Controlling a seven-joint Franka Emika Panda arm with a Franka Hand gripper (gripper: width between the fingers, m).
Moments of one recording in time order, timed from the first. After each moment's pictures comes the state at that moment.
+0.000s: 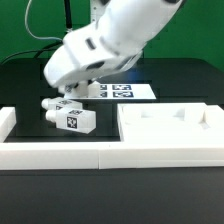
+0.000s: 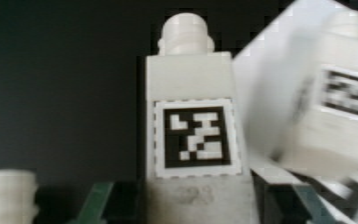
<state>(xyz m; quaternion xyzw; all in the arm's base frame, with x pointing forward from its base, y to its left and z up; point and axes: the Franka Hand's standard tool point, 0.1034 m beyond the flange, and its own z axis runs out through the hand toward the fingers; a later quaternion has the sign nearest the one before) 0.425 -0.057 0.065 0.86 0.30 -0.39 0.13</state>
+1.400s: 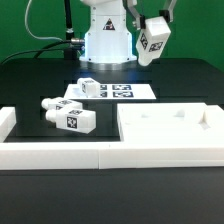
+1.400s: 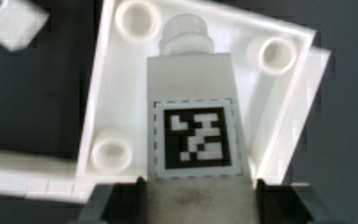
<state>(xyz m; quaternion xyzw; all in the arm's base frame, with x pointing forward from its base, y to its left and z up) 0.573 0.016 0.172 0.99 0.12 0.04 -0.08</state>
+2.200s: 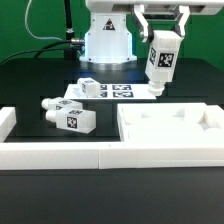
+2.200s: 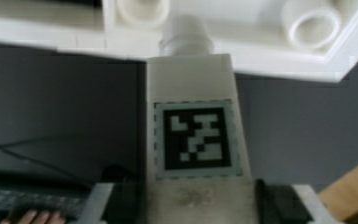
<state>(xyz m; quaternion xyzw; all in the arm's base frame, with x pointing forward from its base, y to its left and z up) 0.617 0.032 0.160 0.95 0.05 0.31 0.00</state>
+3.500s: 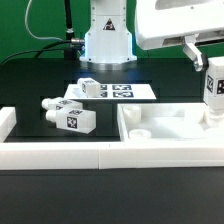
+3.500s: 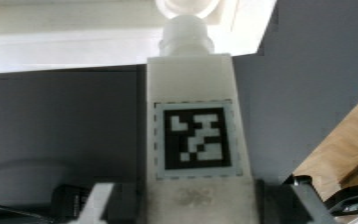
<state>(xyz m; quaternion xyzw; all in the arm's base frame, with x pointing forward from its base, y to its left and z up) 0.634 0.098 0.126 0.94 0.00 0.33 -0.05</state>
